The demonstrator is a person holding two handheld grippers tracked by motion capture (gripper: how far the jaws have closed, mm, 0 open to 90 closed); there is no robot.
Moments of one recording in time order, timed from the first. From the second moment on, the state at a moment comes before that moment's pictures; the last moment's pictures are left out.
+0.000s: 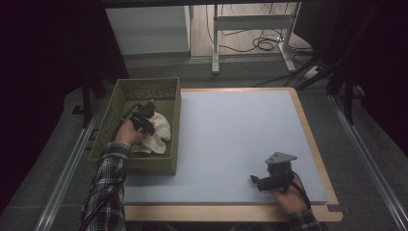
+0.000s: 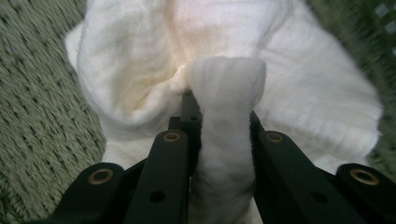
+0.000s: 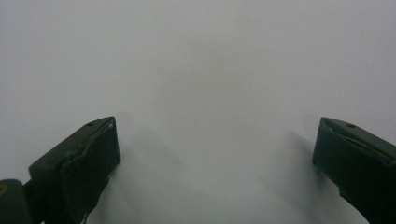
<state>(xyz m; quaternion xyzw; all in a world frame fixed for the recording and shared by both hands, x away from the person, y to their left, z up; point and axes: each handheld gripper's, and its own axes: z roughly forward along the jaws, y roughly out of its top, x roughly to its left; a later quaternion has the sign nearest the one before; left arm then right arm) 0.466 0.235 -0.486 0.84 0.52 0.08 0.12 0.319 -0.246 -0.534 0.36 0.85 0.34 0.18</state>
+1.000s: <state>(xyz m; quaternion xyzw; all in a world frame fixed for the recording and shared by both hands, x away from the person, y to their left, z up) 0.418 0.278 -0.407 0.79 0.51 0.12 0.32 0.319 -0.246 -0.534 0.36 0.85 0.34 0.18</state>
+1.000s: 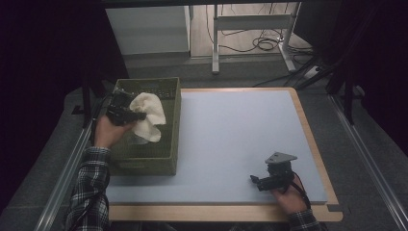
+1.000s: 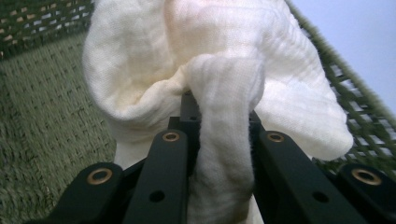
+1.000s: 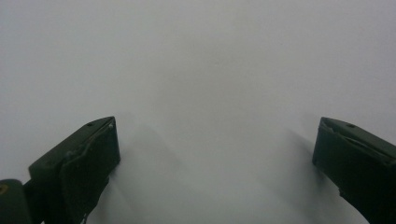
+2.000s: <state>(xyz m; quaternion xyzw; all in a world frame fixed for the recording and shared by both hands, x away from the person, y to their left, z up) 0.413 0.208 -0.335 0.82 0.42 0.12 0.36 0.319 -0.246 -0.534 0.36 0.85 0.34 0.18</state>
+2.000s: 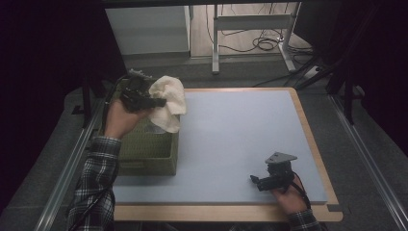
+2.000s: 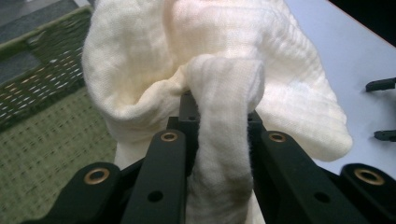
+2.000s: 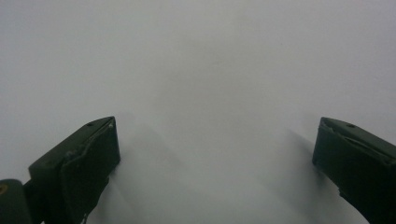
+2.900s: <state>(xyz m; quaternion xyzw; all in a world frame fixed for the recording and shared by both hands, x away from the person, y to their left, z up) 0.434 0.095 -0.364 0.86 0.36 0.09 0.35 0.319 -0.247 -0.534 0.36 0.85 0.34 0.18</state>
